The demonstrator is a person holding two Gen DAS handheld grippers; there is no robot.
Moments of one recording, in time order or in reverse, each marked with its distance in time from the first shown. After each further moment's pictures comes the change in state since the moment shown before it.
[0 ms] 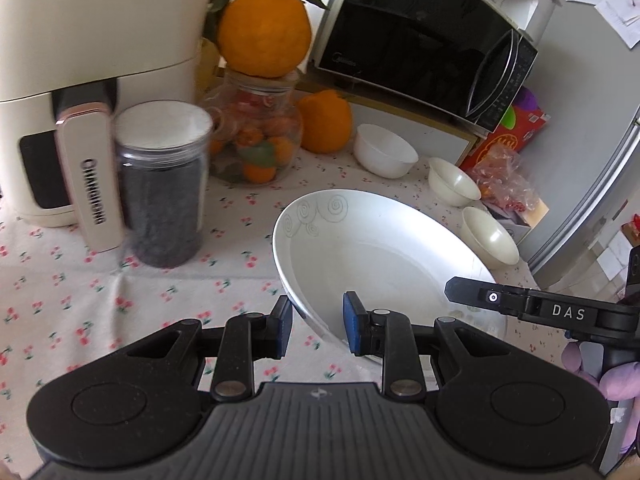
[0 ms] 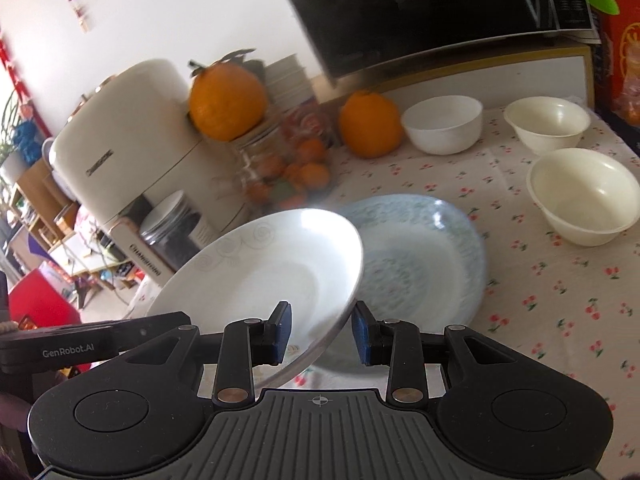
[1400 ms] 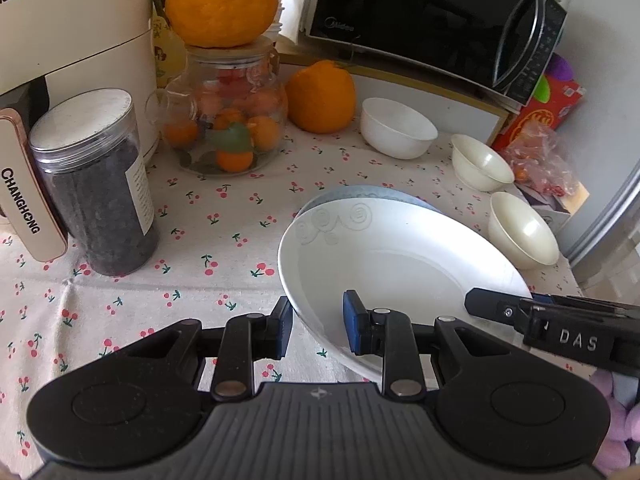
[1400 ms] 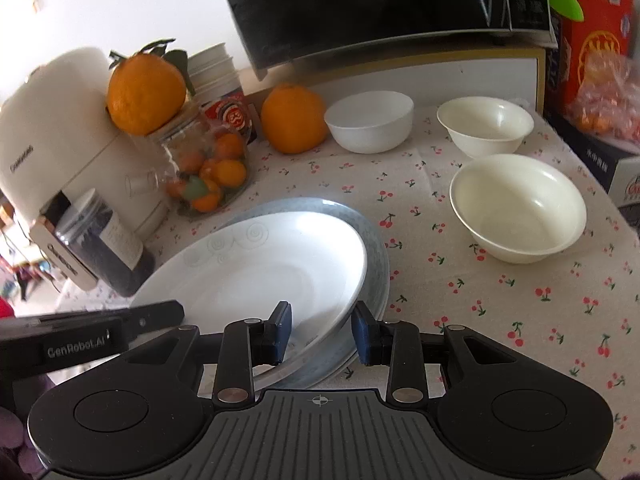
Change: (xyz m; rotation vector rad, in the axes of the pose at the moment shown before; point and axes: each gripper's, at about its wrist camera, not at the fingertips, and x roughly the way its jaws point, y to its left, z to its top) left arm 0.053 -0.042 0.009 0.015 0.044 0.146; right arm 0.012 -0.023 0.012 -0.053 0.050 -0.200
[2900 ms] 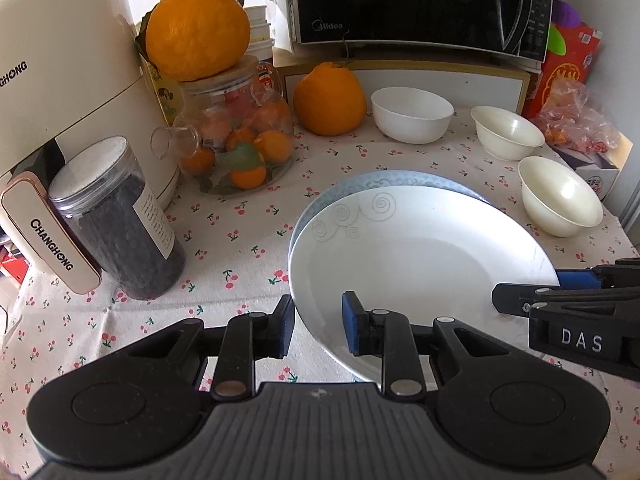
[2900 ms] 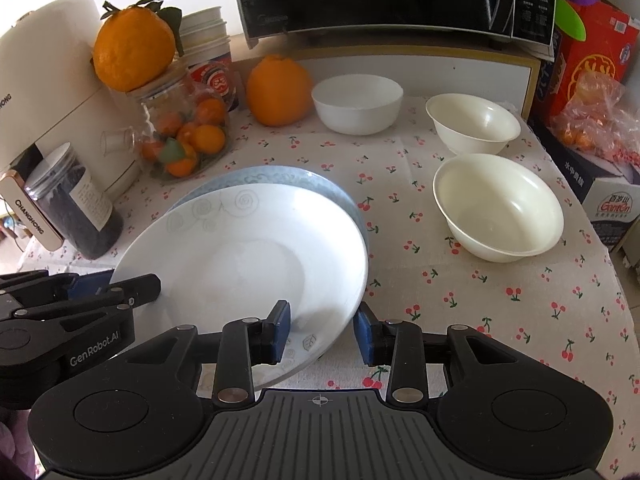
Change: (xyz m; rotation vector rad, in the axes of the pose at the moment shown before) left arm 0.009 -0.034 -0.010 0.168 -0.035 0.222; right arm 0.006 0.007 -0.002 -0.091 0.067 -0.112
